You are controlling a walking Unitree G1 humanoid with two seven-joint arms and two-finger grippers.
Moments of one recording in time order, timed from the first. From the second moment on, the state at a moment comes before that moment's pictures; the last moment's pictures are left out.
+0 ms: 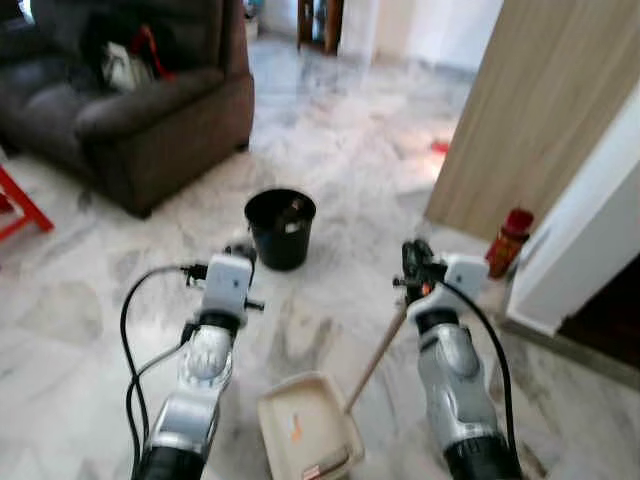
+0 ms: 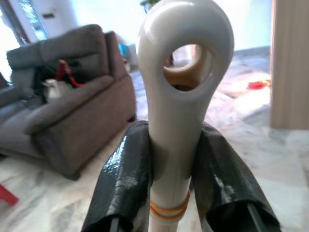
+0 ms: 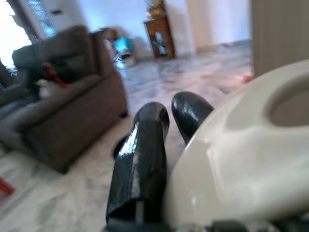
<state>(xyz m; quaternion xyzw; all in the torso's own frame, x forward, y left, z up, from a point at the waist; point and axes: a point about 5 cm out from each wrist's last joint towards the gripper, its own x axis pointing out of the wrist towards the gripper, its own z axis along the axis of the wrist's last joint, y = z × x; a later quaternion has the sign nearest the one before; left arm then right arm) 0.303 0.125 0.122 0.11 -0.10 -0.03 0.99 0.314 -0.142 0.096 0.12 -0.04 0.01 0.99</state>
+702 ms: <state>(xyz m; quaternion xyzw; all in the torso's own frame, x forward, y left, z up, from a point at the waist) 0.303 0.117 0.124 0.09 -0.10 -0.05 0.99 0.314 -0.147 0.095 0.12 -0.03 0.00 0.99</state>
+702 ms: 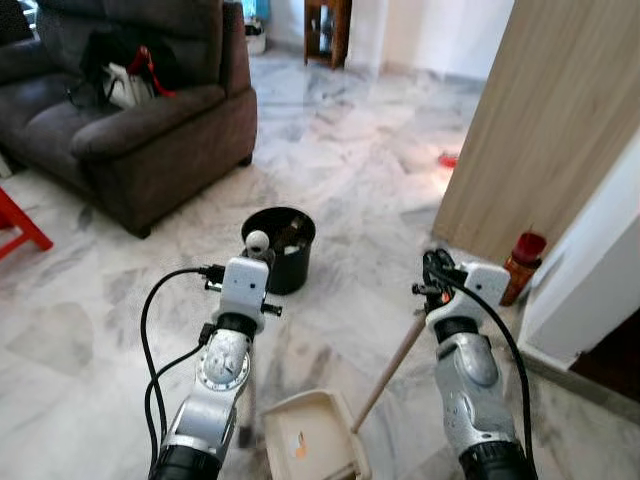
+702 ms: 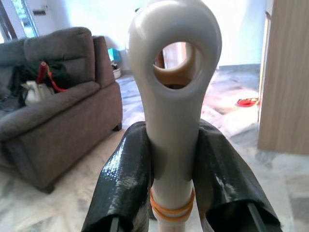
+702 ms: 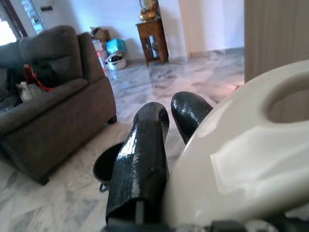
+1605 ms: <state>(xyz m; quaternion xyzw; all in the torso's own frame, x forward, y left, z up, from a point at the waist) 0.305 0.116 0.127 0.10 -0.11 -0.05 0.99 0.314 -0.151 0.095 0.12 -0.03 -0.01 0.99</state>
